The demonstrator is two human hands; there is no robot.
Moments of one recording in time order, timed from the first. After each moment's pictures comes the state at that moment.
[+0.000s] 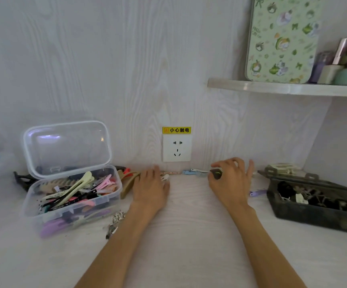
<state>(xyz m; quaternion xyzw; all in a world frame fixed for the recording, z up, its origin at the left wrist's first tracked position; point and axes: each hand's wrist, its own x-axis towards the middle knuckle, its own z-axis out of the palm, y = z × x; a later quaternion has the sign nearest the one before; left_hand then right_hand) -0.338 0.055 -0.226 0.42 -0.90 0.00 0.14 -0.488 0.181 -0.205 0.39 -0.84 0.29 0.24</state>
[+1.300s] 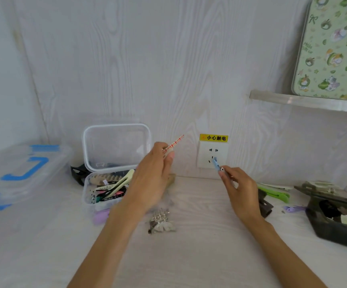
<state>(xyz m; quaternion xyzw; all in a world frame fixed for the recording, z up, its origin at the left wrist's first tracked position) -0.234 0.059 -0.155 0.27 -0.84 -0.15 0.45 -0.442 0.151 -0.208 0.51 -0.67 0.52 0.16</state>
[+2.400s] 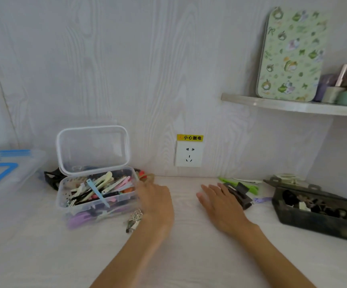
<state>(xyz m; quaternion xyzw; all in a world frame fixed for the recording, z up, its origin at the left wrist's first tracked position) -0.289 0.115 -0.180 0.48 -0.86 0.18 0.01 -0.445 0.193 -0.223 0.52 -0.84 0.14 0.04</state>
